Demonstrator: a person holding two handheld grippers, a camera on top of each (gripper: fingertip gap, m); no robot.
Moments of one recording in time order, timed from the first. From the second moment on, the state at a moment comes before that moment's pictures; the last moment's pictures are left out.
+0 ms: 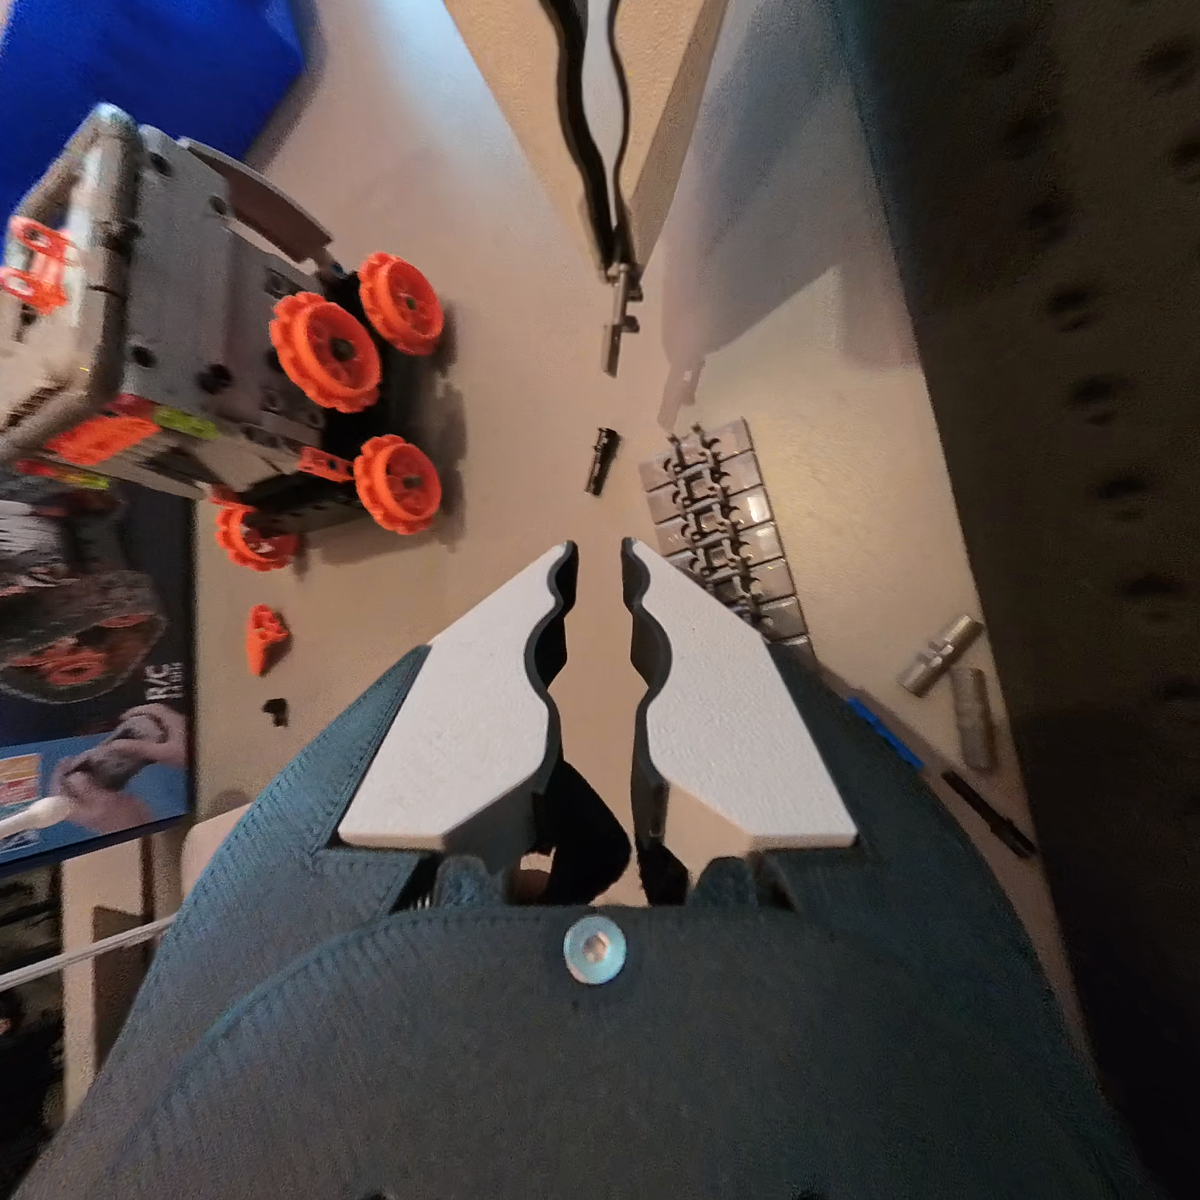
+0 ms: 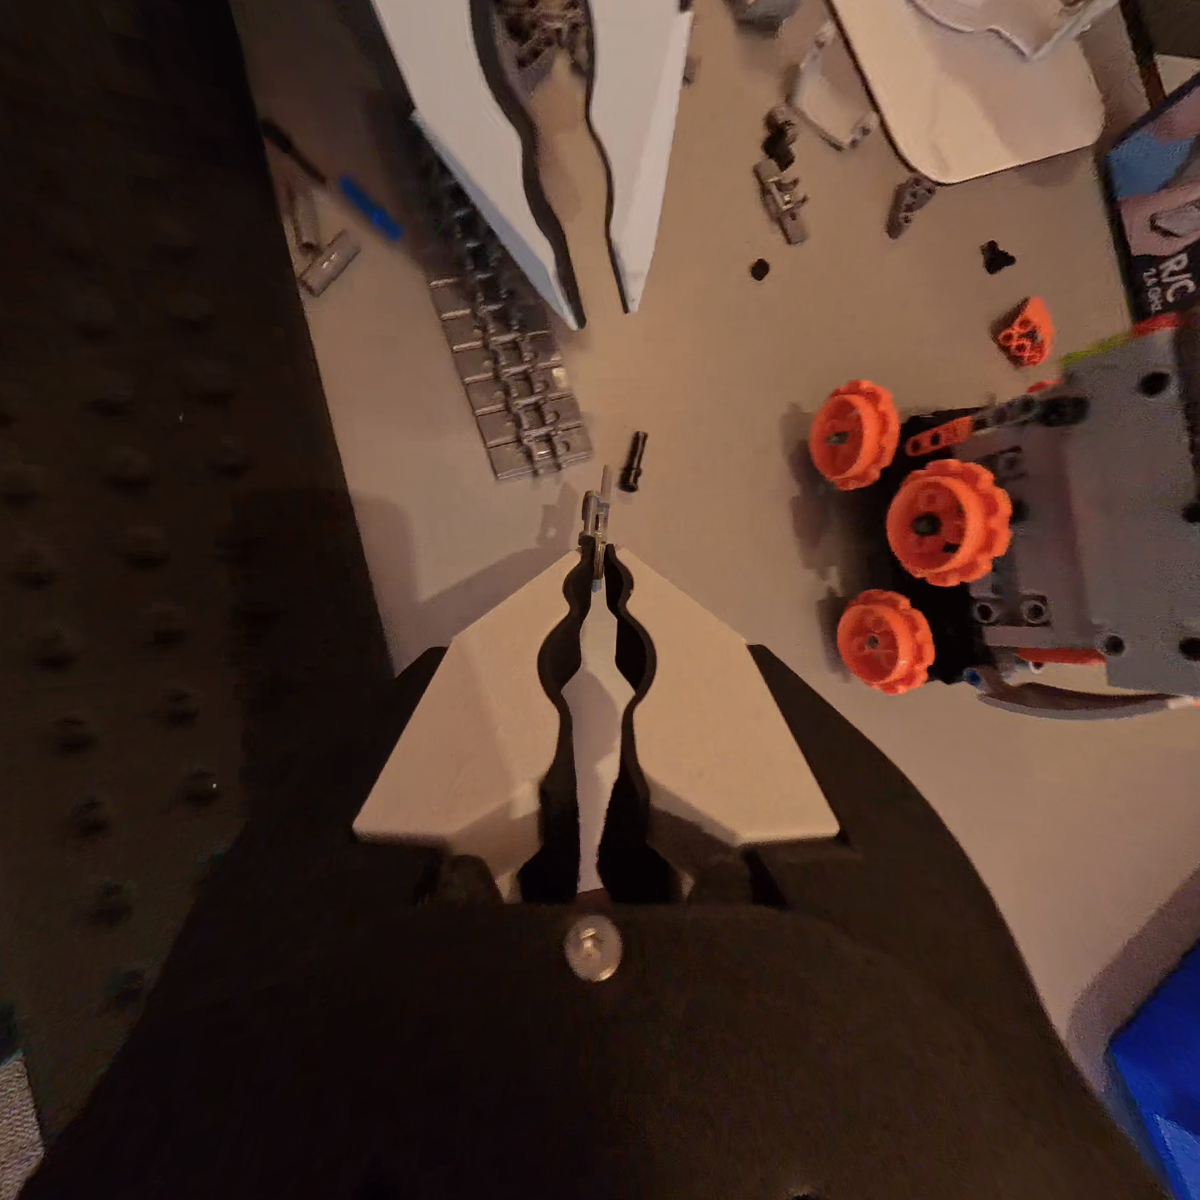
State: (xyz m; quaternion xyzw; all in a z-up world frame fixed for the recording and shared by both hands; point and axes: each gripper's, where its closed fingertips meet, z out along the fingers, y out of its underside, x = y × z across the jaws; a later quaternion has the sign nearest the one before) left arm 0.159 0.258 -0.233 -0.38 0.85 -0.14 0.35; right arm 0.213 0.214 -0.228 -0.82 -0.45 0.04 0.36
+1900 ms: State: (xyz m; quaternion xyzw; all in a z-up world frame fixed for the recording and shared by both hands) left arm 0.127 0.234 -0.258 -0.37 0.88 -0.17 0.23; right arm 0.177 0.199 -0.257 -0.90 -0.33 0.12 0.26
